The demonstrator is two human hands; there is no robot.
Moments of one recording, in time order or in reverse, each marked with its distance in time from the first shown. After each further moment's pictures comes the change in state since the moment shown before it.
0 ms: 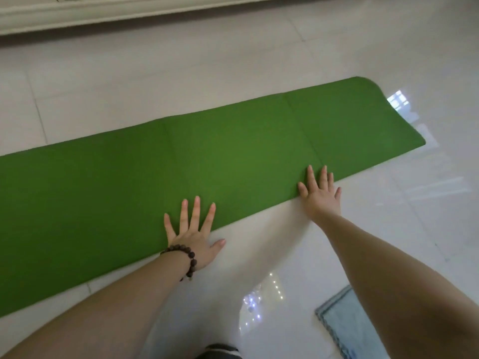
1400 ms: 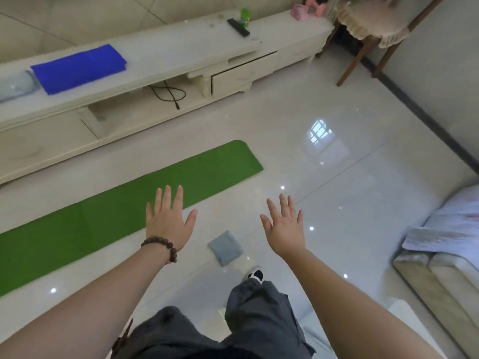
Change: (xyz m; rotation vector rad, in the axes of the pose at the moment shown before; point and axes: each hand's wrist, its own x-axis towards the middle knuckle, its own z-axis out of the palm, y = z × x) left_hand -0.580 0.320 -0.401 -0.118 0.433 -0.047; right_hand -0.519 0.232 -0.561 0.082 0.027 -0.132
